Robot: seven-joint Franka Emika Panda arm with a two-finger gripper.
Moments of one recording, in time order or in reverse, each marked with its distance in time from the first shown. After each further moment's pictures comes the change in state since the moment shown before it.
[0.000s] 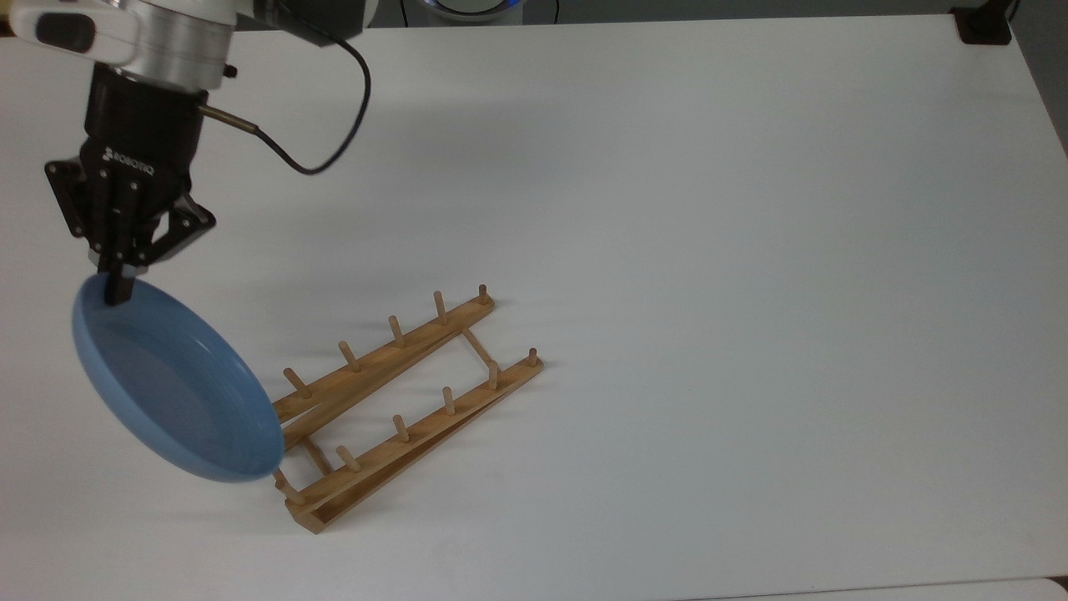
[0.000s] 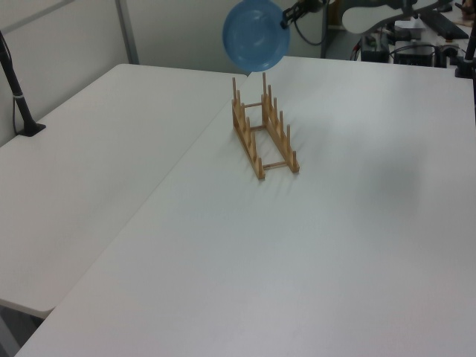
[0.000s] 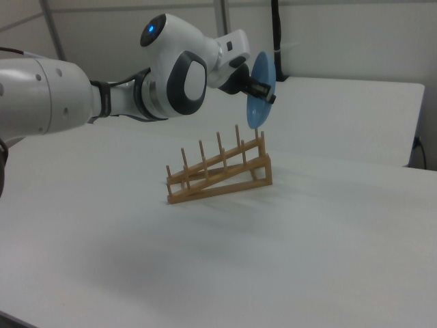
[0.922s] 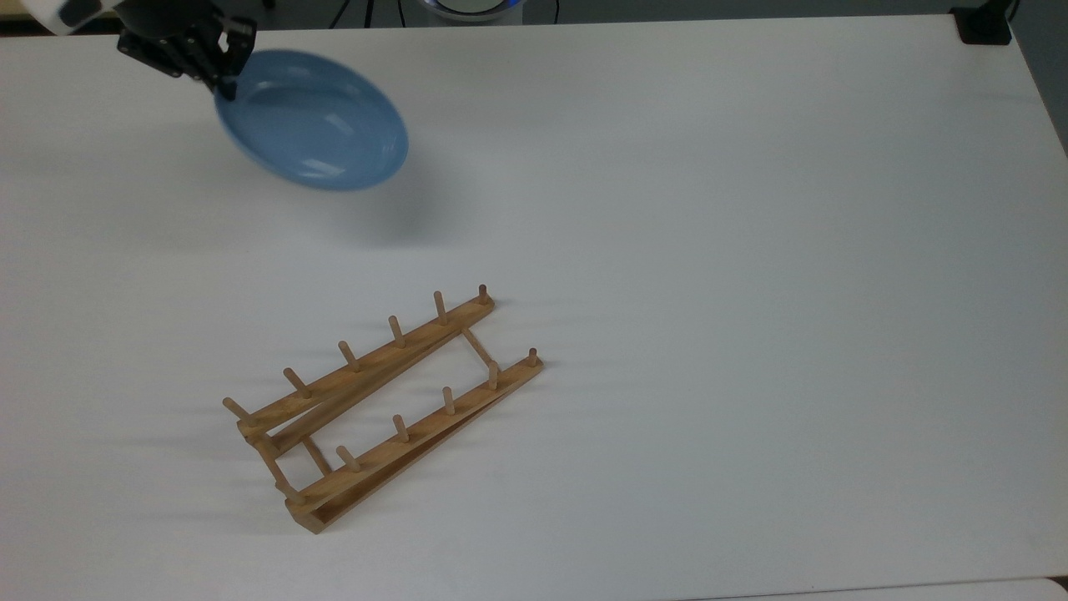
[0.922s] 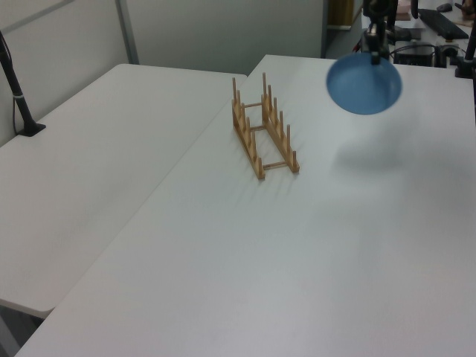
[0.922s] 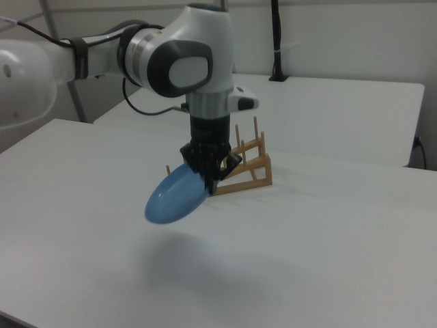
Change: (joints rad) arm -0.116 -0.192 -0.005 -0.064 0.358 -1.090 -0.787
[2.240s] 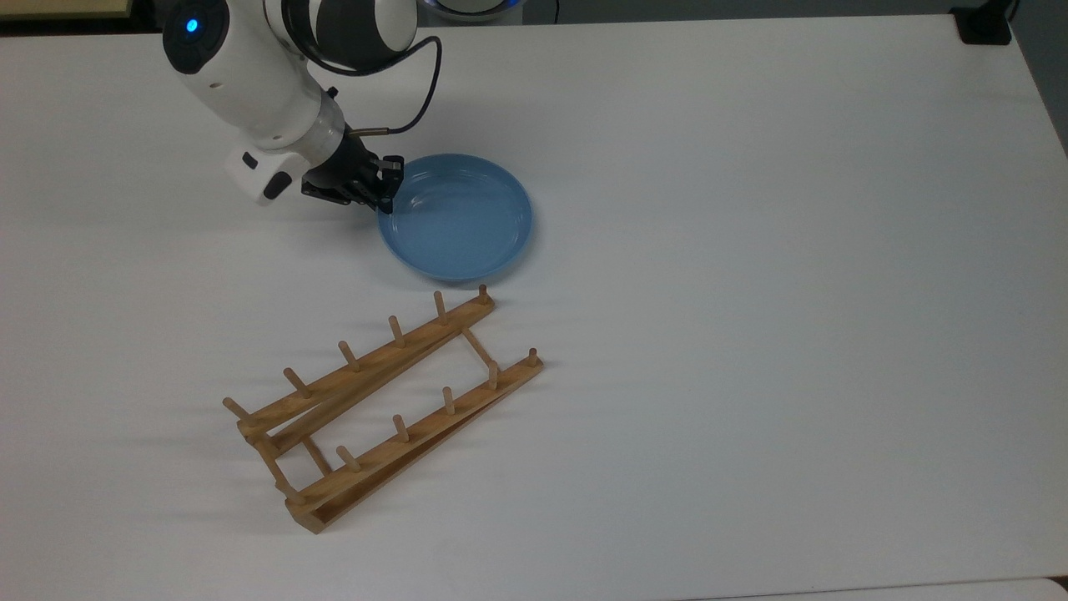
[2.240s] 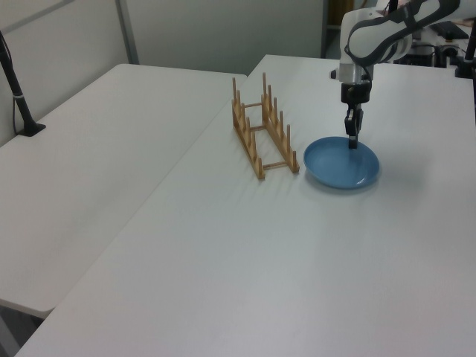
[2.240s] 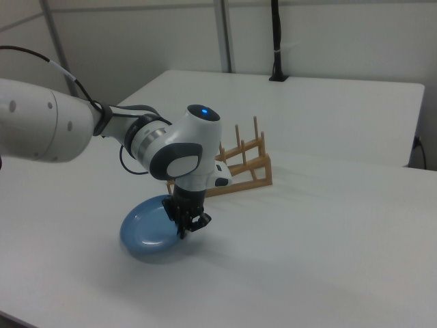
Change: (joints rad) arm 0.064 0.135 0.084 -0.319 0.228 0.394 0.045
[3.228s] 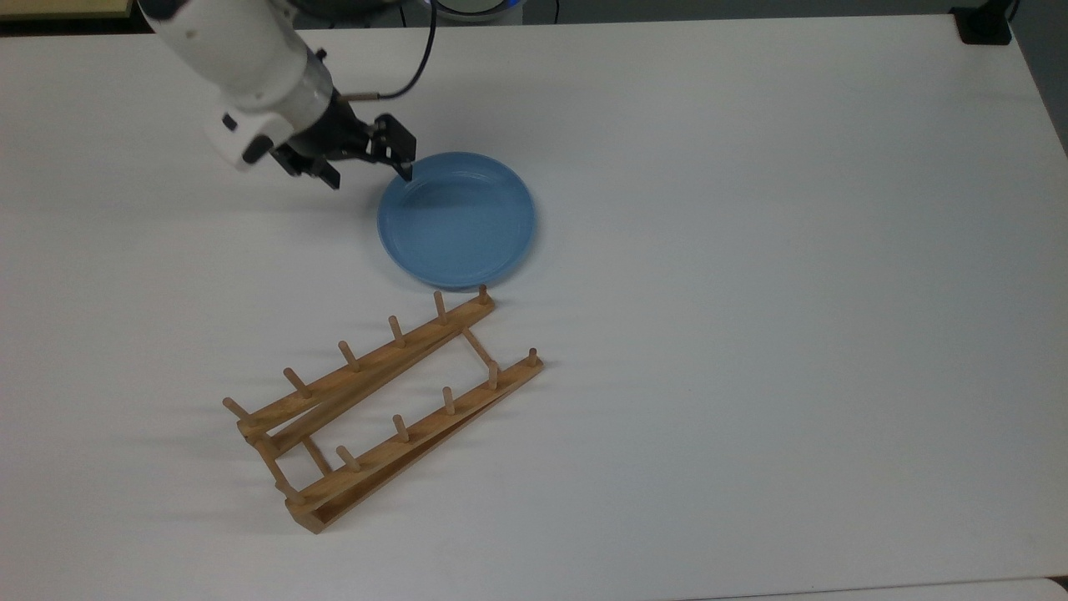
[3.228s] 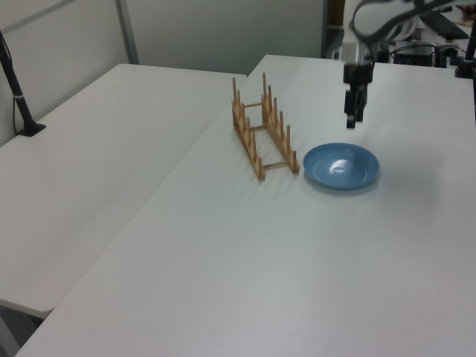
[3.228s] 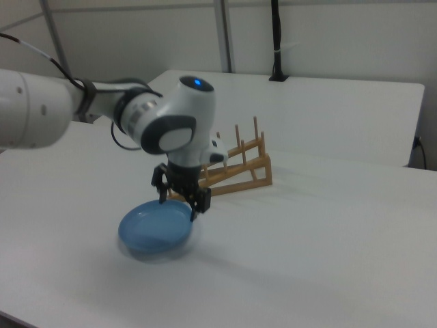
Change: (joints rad) arm -0.006 -0.099 -0.001 0.048 0.000 -0.112 0.072
